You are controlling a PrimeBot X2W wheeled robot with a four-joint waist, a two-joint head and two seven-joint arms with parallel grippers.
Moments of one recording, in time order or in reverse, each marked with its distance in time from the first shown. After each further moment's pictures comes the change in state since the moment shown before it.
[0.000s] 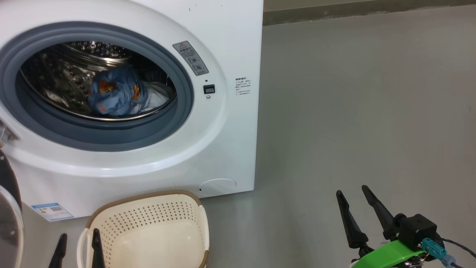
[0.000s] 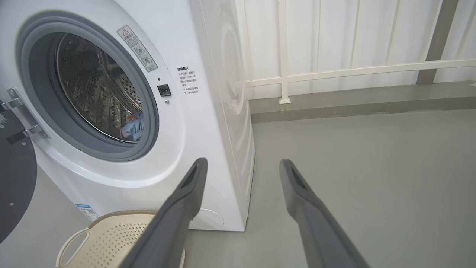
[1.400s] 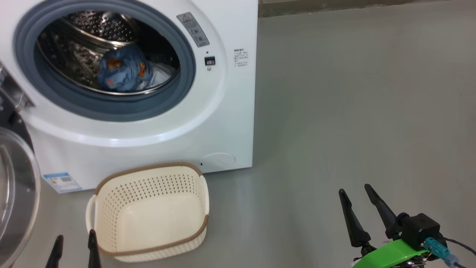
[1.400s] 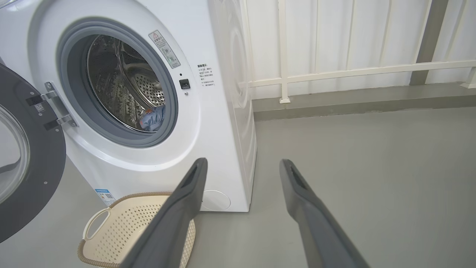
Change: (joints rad) left arm -0.005 0.000 0.015 0.017 -0.009 -0.001 0.000; right arm 0.000 0.000 -0.009 -0.006 0.000 0.000 0.000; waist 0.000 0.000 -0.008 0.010
